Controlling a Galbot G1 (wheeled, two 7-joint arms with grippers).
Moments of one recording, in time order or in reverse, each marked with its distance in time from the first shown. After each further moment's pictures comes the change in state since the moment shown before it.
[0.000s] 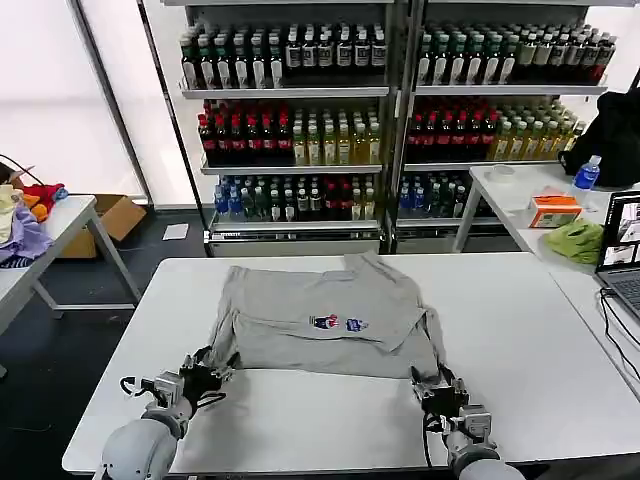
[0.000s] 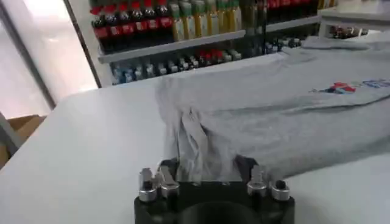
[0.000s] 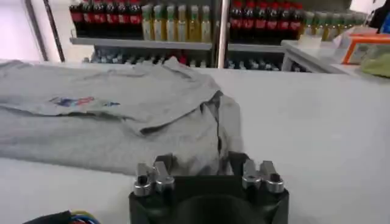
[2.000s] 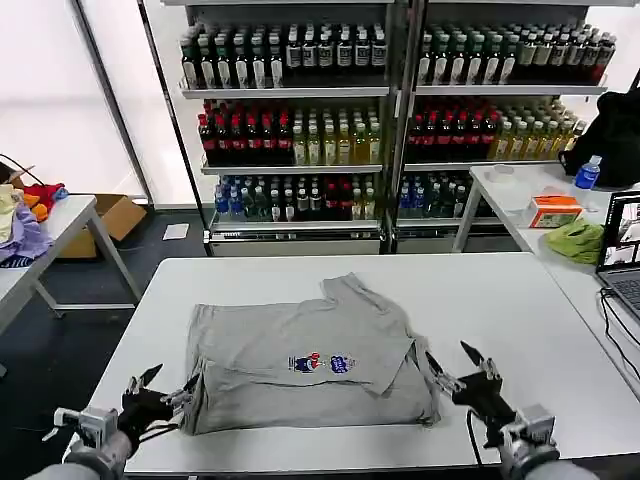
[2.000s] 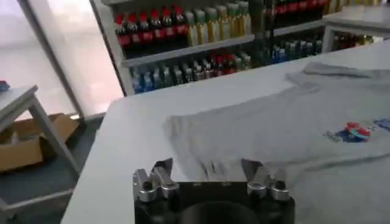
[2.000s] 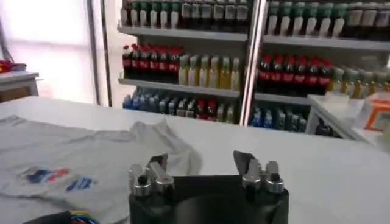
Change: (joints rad) left arm 0.242 0.120 -0.251 -0.280 -0.137 0.039 0.044; right arm 0.117 -0.198 0.175 0.001 0.122 0.055 -0.384
